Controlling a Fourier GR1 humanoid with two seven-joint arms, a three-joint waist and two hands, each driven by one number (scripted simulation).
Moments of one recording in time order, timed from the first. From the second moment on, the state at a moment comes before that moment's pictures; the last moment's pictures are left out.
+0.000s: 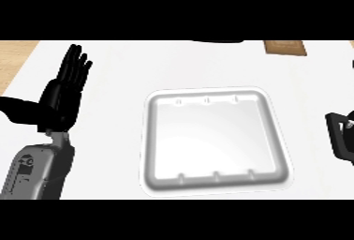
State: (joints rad) left arm -0.34 0.19 0.04 -1.53 0.13 0.10 0.06; right arm -1.00 -0.63 0.08 -0.74 1.34 -0.22 1.20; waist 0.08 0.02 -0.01
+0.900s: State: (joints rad) left arm -0.25 0.21 0.10 -1.56 0.14 0.12 0.05; right arm -0.74 -0.58 -0.17 -0.92 1.49 -0.24 1.20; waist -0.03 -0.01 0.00
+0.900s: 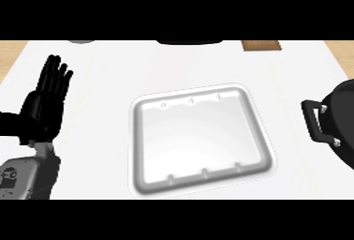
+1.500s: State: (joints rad) left arm -0.25 0.21 0.10 -1.56 0.14 0.11 0.05; right arm -0.41 -0.54 -0.38 -1.16 1.44 -0.25 1.12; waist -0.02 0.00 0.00
